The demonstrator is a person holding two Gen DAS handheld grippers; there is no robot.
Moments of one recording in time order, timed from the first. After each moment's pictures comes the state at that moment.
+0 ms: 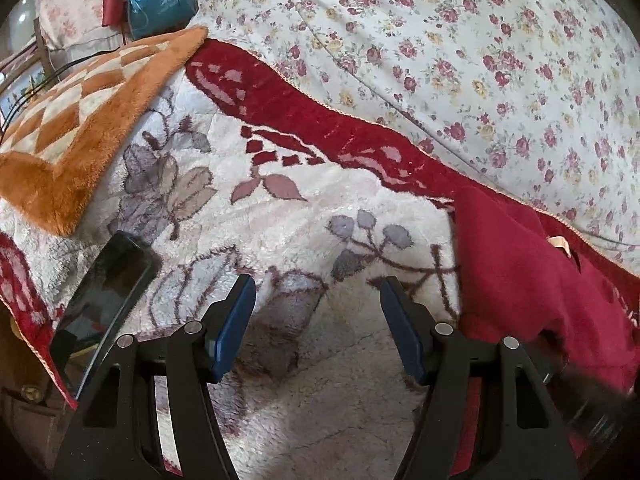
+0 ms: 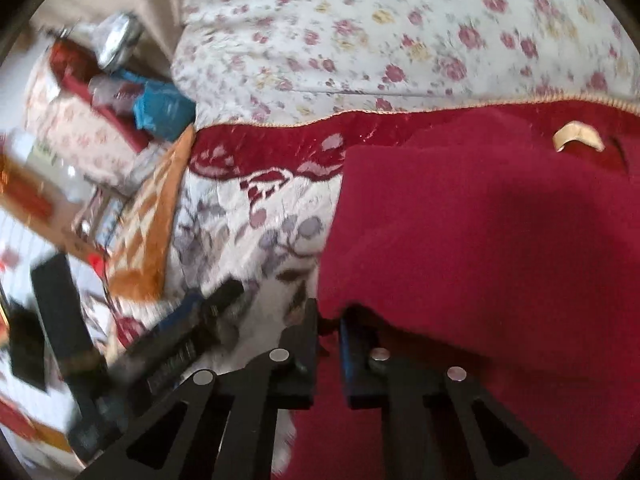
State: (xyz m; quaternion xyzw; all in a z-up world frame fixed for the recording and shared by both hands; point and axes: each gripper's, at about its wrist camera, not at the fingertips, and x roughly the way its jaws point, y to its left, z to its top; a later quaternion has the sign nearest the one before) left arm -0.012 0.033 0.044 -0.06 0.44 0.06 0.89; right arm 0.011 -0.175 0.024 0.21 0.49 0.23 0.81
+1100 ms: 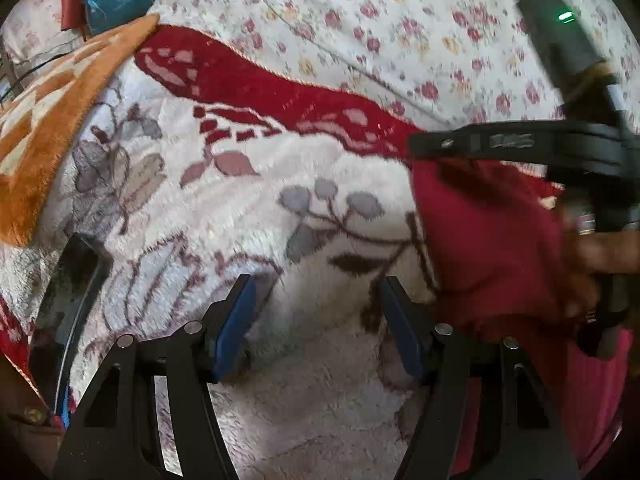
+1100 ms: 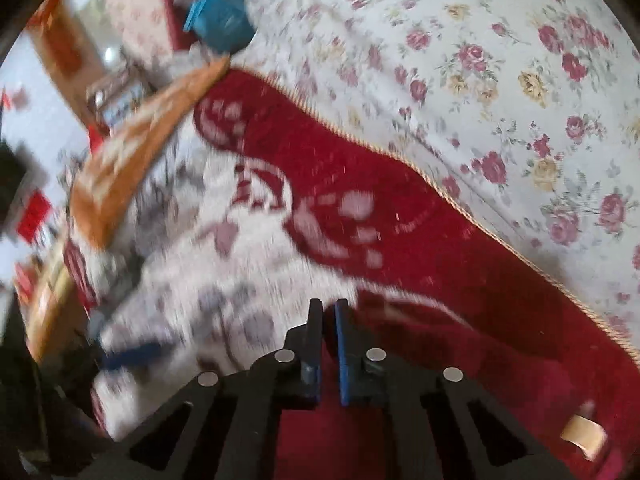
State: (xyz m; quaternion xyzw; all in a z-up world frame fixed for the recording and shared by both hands) left arm 0.000 0.013 0.024 -0.03 0.47 0.01 0.88; right arm 0.152 -0.129 0.019 0.00 0.48 0.35 0.81
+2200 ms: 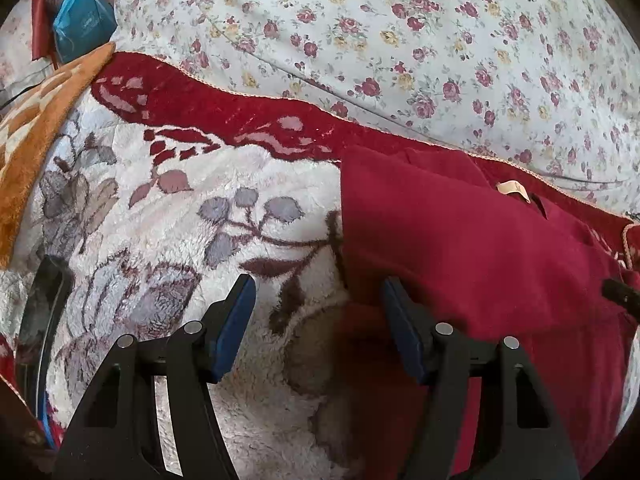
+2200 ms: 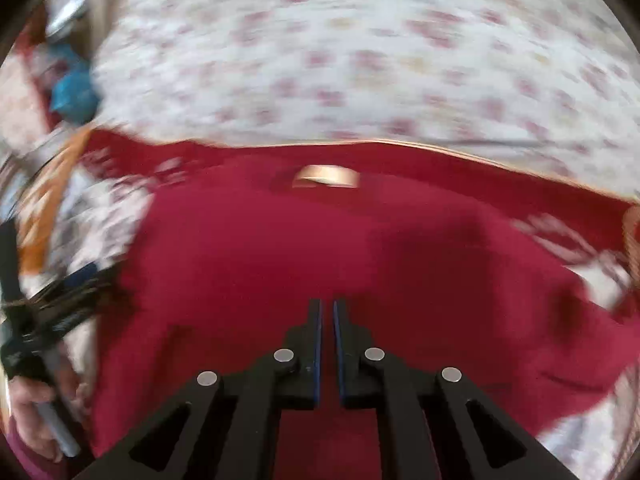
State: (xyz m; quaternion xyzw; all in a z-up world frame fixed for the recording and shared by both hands) left arm -0.002 -0.036 0.024 -0.01 0.46 -0.04 0.89; right arm 0.002 -0.343 0.046 0.07 0.50 0.05 0.86
